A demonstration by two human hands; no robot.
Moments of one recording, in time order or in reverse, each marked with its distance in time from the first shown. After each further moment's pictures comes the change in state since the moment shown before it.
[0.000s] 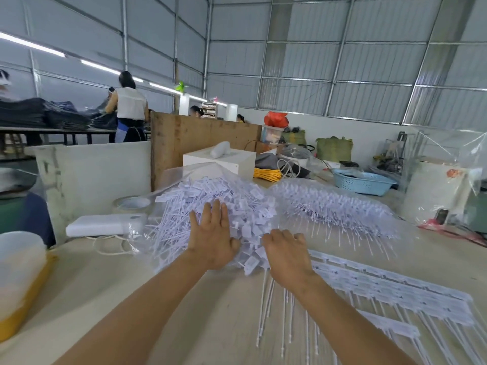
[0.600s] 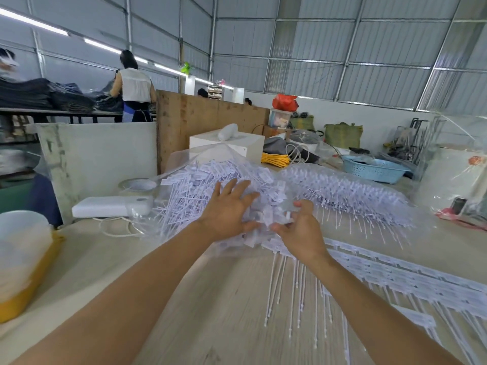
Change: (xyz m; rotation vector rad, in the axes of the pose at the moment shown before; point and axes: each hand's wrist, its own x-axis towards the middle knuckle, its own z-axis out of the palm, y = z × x) left_hand 0.025 -0.008 -0.009 -0.155 0.086 0.314; right_hand 0.008 0.004 0.000 1.081 0.156 0.389
